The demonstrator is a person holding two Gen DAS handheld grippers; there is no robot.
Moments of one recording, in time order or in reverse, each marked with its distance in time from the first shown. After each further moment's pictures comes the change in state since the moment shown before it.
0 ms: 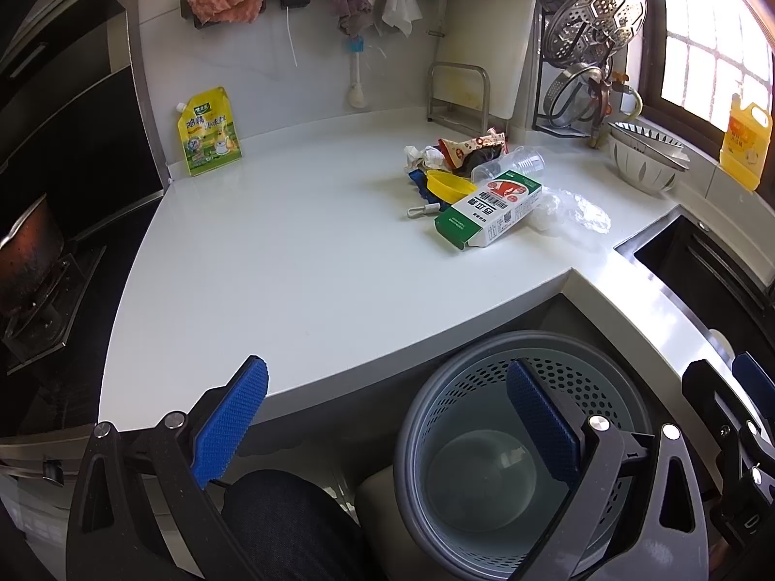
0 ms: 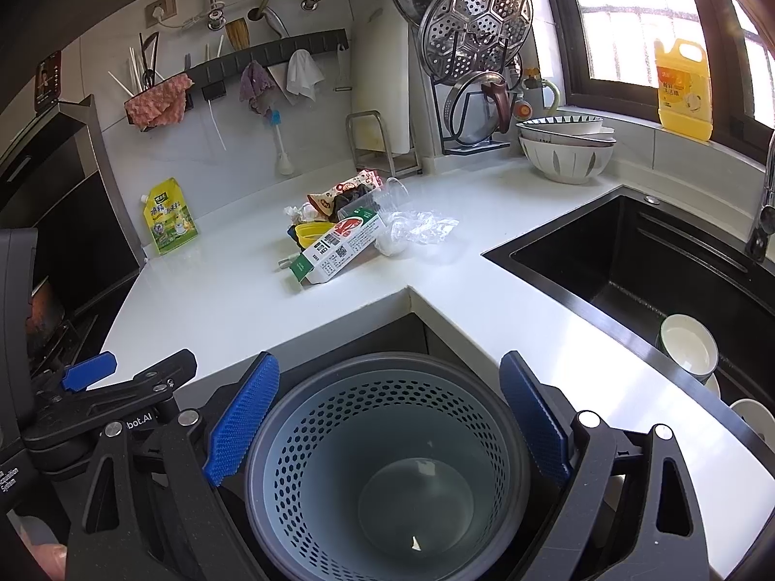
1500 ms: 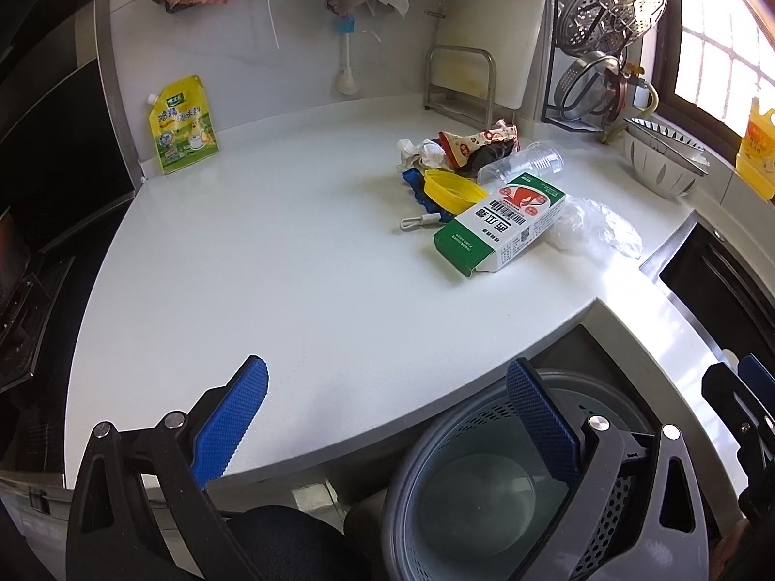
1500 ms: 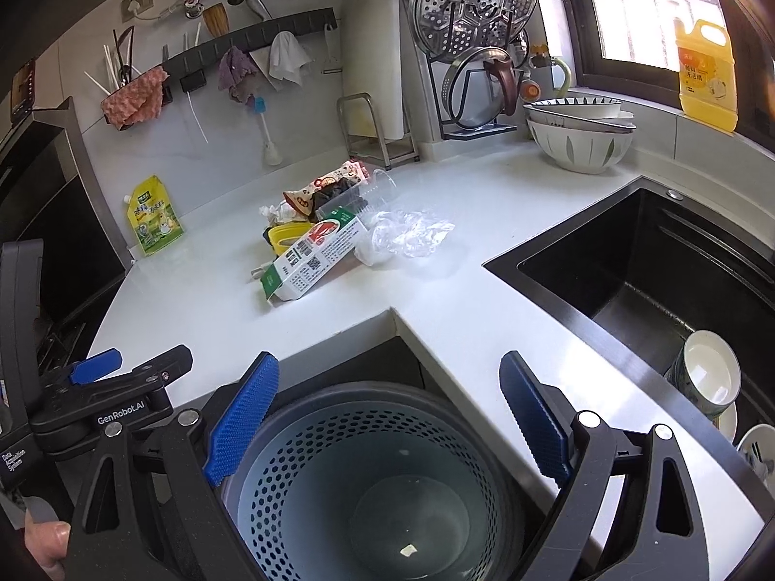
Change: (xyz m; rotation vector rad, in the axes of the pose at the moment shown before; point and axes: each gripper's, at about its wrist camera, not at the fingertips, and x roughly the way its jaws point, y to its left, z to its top) left arm 0.064 -0.010 0.038 0.003 0.041 -0.020; right arm 0.064 -0.027 0.038 0.006 0.061 0.014
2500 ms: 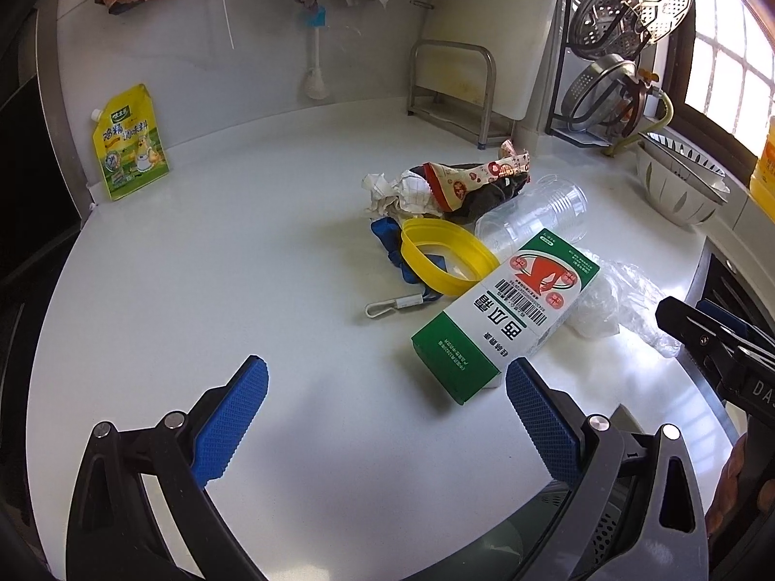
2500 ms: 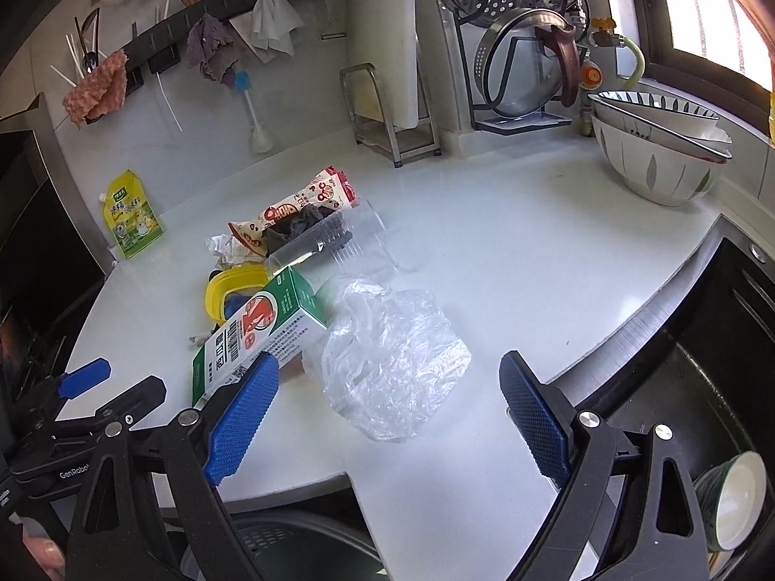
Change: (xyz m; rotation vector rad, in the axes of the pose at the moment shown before) left arm 0.076 -0.014 0.068 0.004 0.011 -0.048; right arm 0.130 -0.029 0.096 -0.060 0.107 0.089
